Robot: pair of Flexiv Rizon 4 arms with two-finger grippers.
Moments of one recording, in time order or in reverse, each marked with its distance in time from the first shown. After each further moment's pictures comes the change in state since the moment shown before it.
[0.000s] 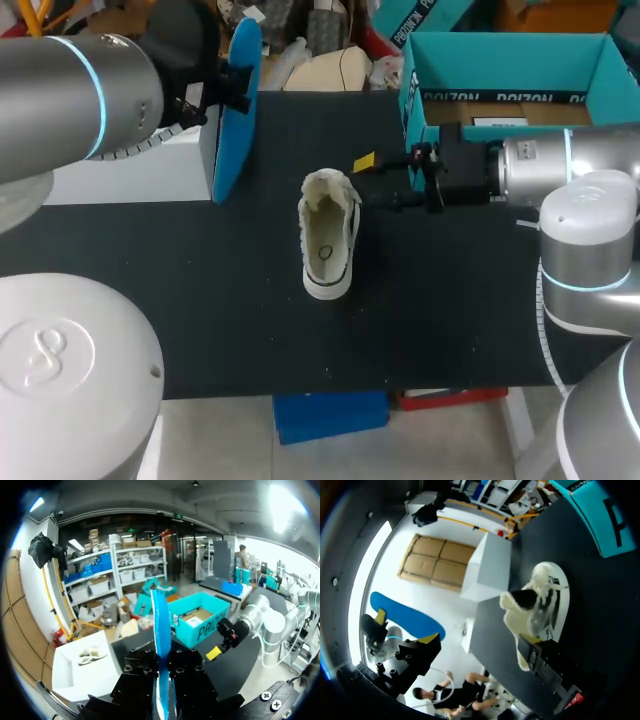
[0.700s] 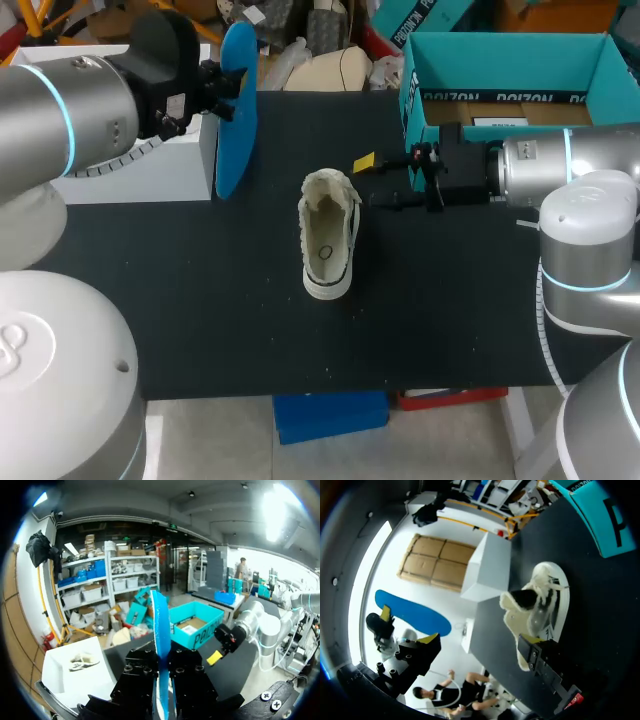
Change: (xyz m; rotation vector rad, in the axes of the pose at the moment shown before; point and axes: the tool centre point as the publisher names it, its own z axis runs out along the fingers) left arm -0.015 0.004 0.013 0.092 0.094 -0.043; right arm 0.000 0.000 0.000 0.000 0.000 0.000
